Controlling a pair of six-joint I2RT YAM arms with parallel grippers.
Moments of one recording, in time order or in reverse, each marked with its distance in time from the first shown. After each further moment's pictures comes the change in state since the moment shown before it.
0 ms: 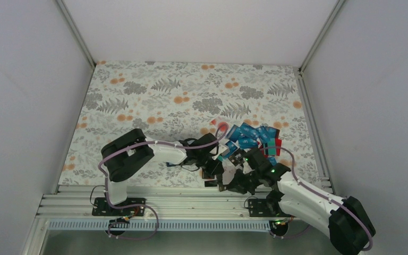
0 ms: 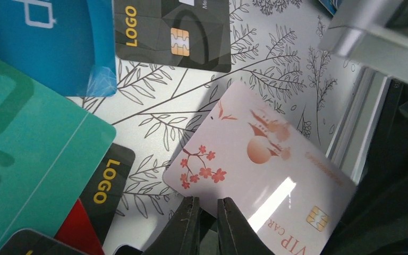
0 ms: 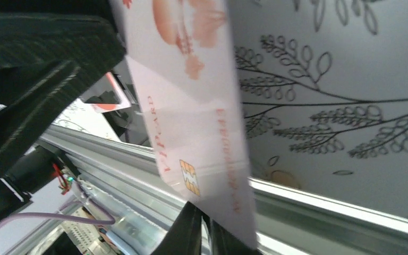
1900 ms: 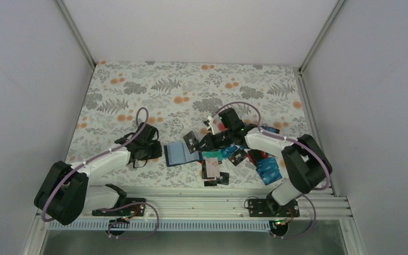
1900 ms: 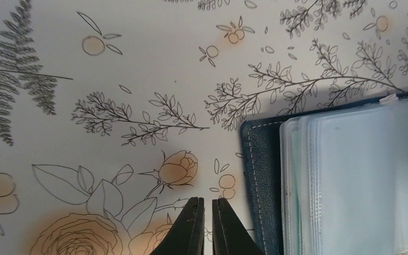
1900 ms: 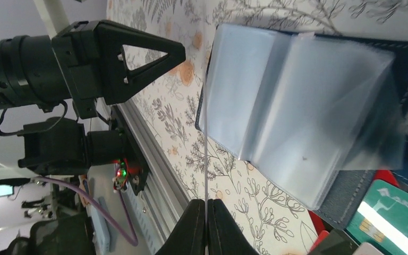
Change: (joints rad) left arm 0.557 -0.666 -0.420 -0.407 -0.413 -0.209; right arm -0.022 0.708 0.584 0.355 -0.193 -0.571
